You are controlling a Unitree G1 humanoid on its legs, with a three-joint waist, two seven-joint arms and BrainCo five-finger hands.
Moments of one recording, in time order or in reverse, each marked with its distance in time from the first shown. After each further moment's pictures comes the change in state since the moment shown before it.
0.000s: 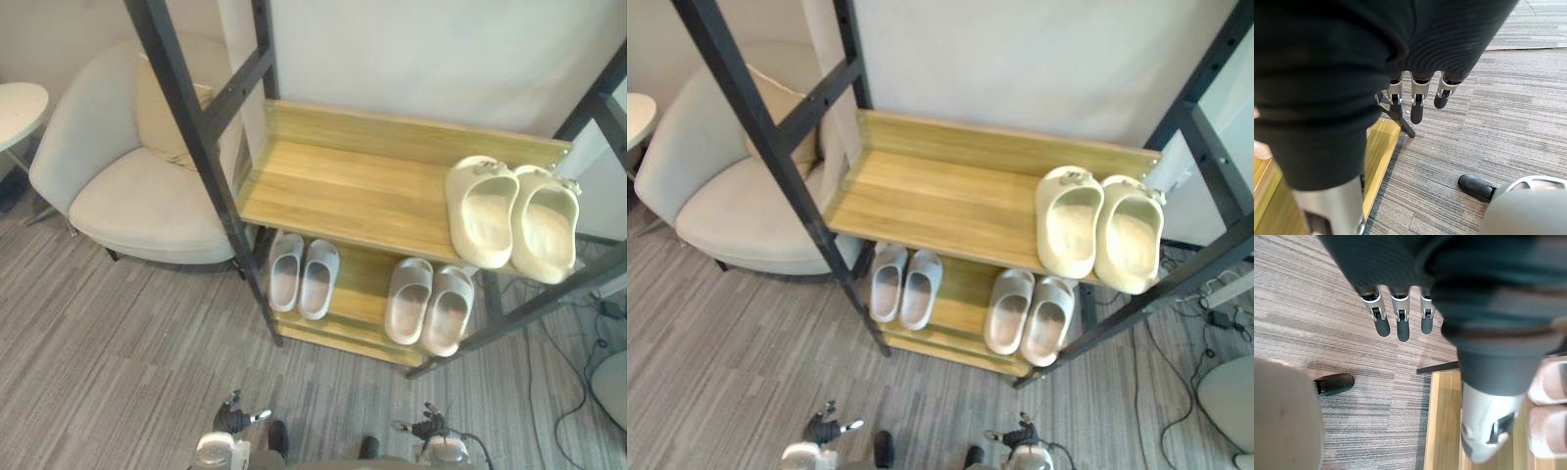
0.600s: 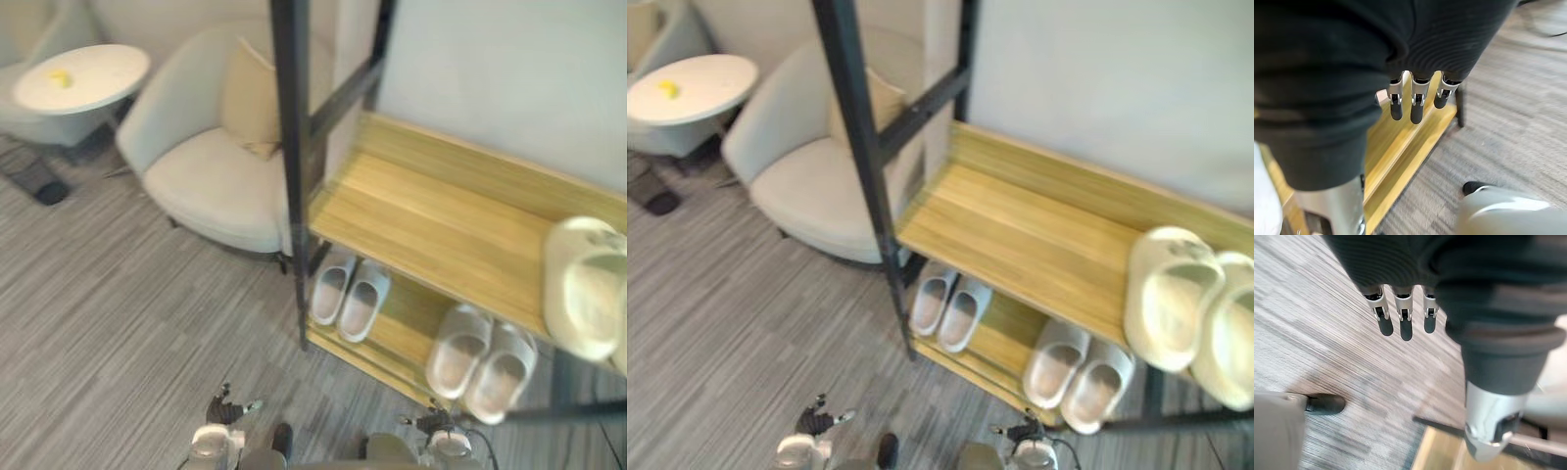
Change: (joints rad) left arm -0.025 -0.053 0.063 0.033 0.038 0.005 0.018; right arm -0.040 -0.023 -0.046 -0.002 0.013 0.008 -0.004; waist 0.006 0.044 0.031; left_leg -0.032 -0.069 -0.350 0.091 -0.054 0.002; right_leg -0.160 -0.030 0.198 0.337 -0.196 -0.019
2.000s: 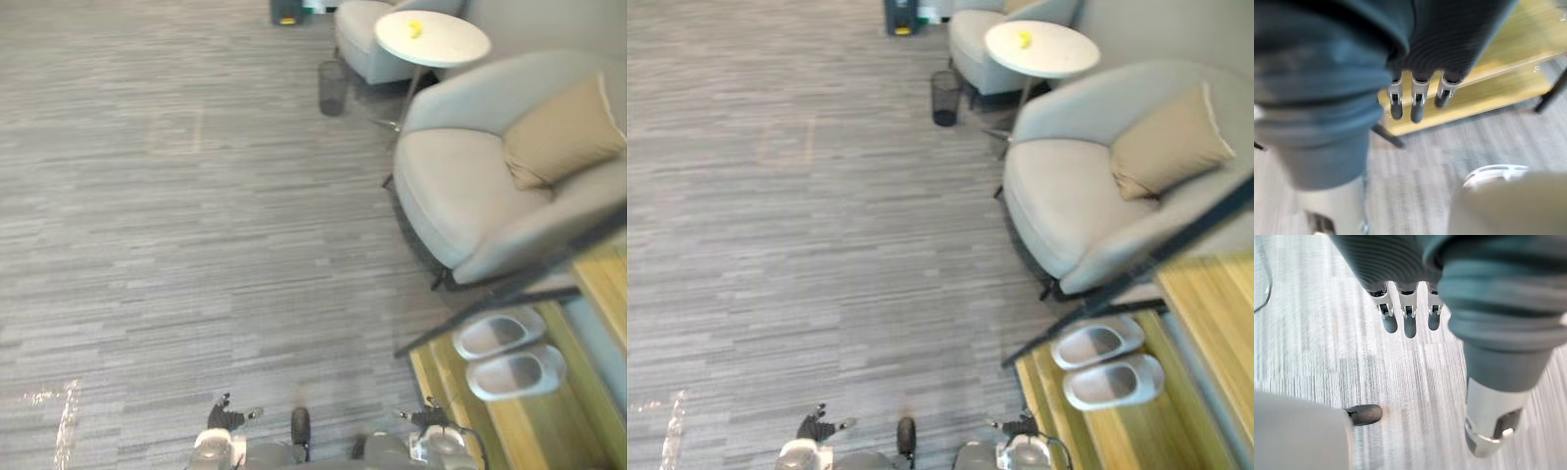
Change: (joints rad) left arm -0.049 0.032 0.044 0.071 0.038 0.025 0.001; right arm 0.022 0.076 -0.065 -0.033 0.029 0.033 -0.008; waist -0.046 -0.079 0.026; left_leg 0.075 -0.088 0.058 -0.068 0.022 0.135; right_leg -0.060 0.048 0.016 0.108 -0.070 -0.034
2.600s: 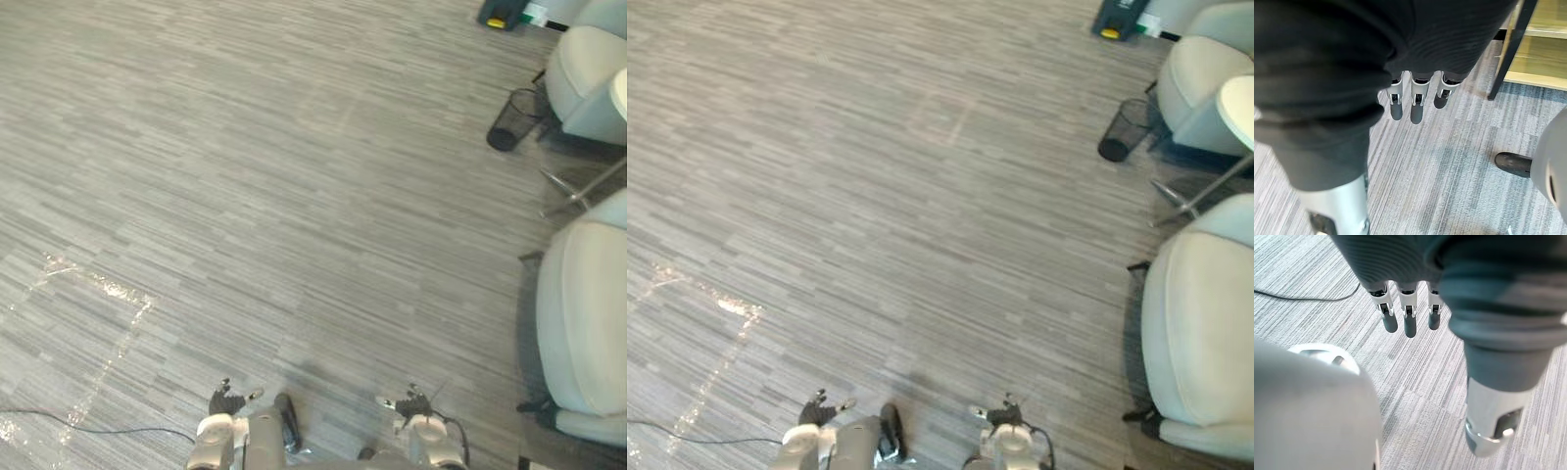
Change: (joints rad) left arm -0.012 -0.028 0.079 -0.056 -0.020 0.006 0.001; right arm -0.030 0.059 0.039 -0.005 0.000 -0.002 -0.004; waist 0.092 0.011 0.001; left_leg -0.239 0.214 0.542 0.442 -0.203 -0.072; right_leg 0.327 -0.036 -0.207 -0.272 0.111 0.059
